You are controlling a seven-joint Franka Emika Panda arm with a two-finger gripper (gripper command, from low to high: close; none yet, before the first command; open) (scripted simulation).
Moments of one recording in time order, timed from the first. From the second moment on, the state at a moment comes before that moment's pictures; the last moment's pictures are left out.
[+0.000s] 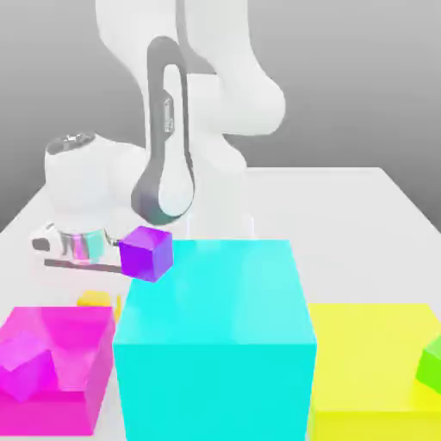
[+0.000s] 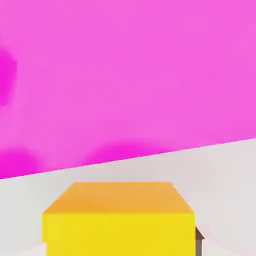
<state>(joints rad) -0.32 0.08 -0.29 -2.87 0.14 2.97 0.19</state>
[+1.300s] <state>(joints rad) -0.03 0.00 0.07 -2.31 -0.19 2.52 1.09</state>
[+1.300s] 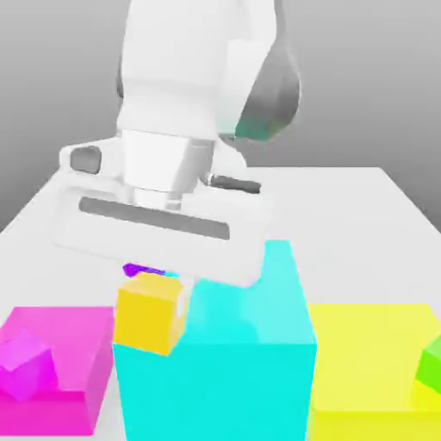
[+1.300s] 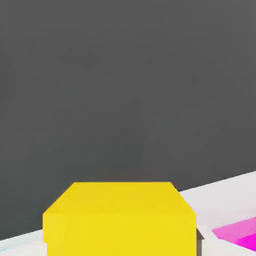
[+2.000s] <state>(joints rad) 0.29 0.24 0.29 -2.24 -0.11 2.46 0.97</state>
